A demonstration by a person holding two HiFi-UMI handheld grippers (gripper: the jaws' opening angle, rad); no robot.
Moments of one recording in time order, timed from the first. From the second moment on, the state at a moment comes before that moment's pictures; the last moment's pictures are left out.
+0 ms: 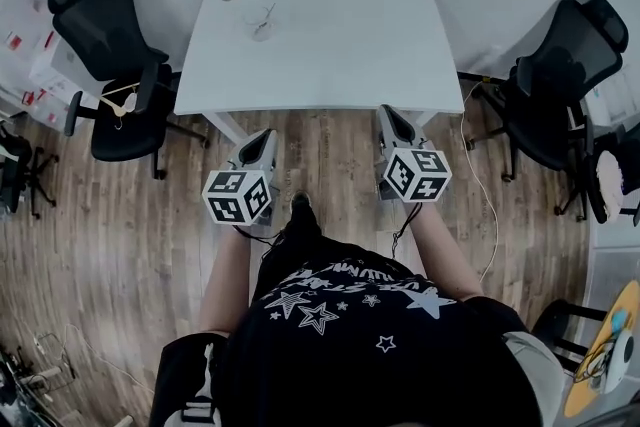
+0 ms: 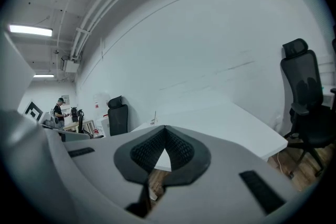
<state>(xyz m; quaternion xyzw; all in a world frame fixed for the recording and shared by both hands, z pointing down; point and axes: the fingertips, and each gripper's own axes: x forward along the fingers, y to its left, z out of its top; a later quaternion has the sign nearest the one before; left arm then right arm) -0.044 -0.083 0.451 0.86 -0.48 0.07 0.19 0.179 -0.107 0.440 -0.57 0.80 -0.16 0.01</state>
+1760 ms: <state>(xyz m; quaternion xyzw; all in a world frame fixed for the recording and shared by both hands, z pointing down) -0.173 -0.344 0.491 0.84 -0.48 0.09 0.24 0.007 -0.400 0.480 -0.52 0.82 -0.21 -0.04</state>
